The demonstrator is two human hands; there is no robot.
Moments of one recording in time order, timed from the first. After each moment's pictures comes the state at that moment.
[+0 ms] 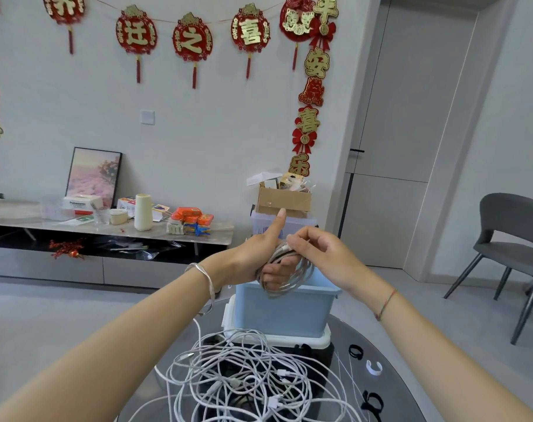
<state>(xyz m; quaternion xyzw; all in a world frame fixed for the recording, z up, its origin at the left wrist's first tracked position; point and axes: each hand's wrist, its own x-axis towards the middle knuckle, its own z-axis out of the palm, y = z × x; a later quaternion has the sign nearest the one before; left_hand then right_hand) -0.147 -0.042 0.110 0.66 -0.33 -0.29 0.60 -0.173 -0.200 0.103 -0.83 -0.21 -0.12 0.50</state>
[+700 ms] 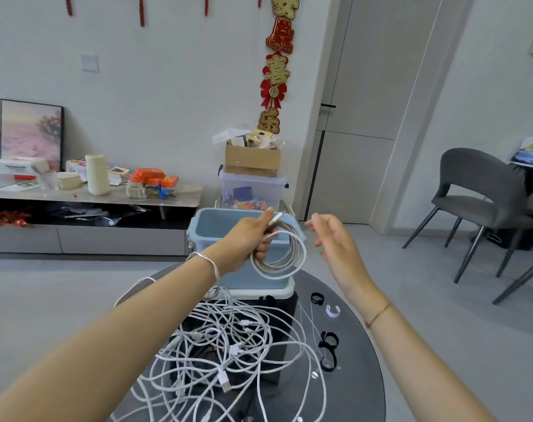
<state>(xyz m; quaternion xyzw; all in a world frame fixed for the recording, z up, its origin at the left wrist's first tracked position) -0.135 -0.117 0.048 0.69 -0.16 -0.16 0.69 -0.215 -0.264 0.041 -0.78 -0.03 -0.23 0.58</state>
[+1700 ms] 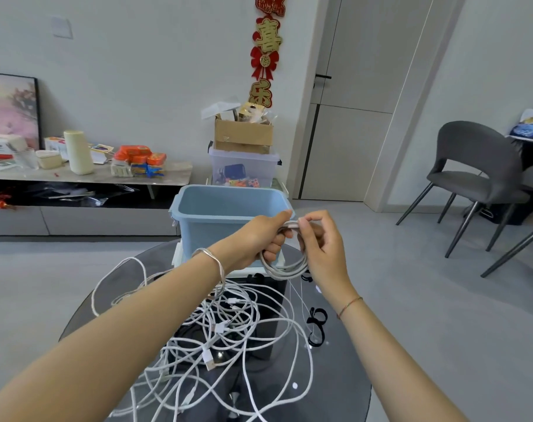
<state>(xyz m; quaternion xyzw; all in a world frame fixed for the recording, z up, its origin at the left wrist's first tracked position) -0.147 -0.160 0.020 0.70 -0.19 -0.24 0.64 -0.194 -0.284 -0.025 -0.75 -0.08 -0.34 0.56</state>
